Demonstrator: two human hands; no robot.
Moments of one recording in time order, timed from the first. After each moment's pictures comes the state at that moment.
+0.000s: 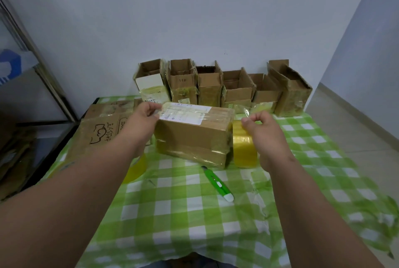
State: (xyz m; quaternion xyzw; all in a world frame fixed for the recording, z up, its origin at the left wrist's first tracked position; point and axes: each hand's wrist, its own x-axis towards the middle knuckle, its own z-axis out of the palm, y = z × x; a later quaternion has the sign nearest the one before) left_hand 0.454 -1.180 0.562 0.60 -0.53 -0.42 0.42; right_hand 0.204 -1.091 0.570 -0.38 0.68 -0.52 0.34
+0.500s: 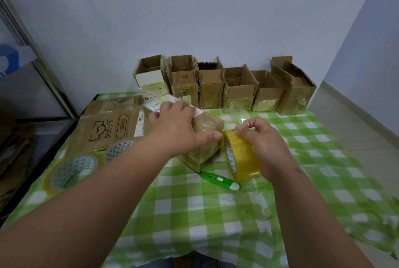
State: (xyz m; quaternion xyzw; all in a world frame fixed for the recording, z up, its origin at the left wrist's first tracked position) left_hand 0.396 -1.135 0.592 0.59 -0.80 -0.06 0.08; right_hand 0.209 -1.080 0.558 -0.41 0.64 -0.51 0.40
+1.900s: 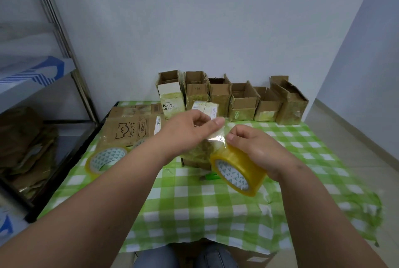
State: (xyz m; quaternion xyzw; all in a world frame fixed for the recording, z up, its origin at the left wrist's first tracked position) left_hand 0.438 -1.056 0.632 0.51 -0.71 -0.37 0.30; right_hand 0.253 -1.015 0.618 -0.60 0.61 -0.34 0.40
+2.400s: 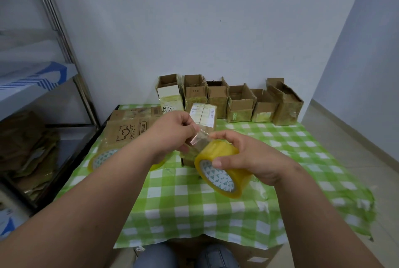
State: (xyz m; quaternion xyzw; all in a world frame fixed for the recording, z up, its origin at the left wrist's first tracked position) left_hand 0.455 -1.050 0.639 0.52 -0.67 -0.43 0.32; right_hand 0.255 -1.002 0.611 -0.61 0.51 -0.31 0.52
